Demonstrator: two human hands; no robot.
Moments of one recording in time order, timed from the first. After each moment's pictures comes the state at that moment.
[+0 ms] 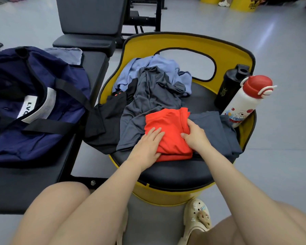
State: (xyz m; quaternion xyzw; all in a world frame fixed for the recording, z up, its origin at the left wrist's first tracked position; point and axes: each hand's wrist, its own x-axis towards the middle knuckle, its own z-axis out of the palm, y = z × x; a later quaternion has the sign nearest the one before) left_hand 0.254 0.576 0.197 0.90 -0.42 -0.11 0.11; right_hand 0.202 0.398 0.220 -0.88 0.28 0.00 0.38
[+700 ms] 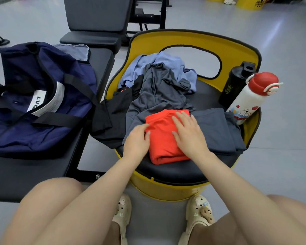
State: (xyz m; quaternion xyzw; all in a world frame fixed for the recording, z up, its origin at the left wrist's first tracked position) left_hand 0.258 0.601 0.201 0.92 -0.18 -0.05 0.35; right_hand 0.195 0.434 0.210 -0.98 0.05 -0.16 0.07
